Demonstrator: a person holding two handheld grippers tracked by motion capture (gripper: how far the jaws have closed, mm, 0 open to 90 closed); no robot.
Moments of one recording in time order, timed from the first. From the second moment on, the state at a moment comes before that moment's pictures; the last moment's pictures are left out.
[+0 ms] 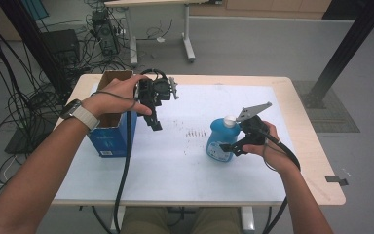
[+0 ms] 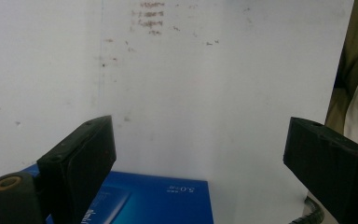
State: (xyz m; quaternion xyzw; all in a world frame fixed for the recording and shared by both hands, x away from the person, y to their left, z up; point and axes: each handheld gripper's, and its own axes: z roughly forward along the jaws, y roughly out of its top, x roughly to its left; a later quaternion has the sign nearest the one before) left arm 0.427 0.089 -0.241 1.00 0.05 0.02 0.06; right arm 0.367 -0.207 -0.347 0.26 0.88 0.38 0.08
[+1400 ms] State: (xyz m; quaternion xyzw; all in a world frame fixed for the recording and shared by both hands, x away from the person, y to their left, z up) left arm 0.429 0.087 -0.248 1.00 0.05 0.02 0.06; right arm 0.371 -0.205 -0.360 0.25 0.88 0.40 0.08
